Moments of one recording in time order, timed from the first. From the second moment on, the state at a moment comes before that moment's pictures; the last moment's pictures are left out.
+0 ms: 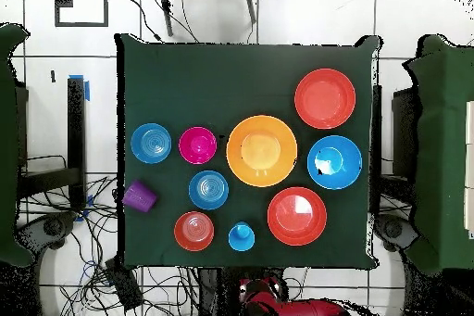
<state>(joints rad) -0.58 -0.63 -0.11 2.36 -0.78 -0.19 1.86</state>
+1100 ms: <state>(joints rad) -0.53 -0.62 -0.09 2.35 -0.78 -0.17 1.86</state>
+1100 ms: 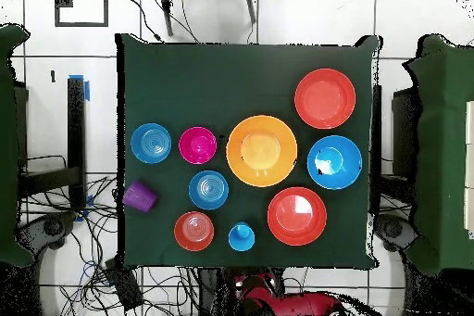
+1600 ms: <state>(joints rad) -0.51 -0.62 -0.08 2.29 -0.75 -0.13 1.86</state>
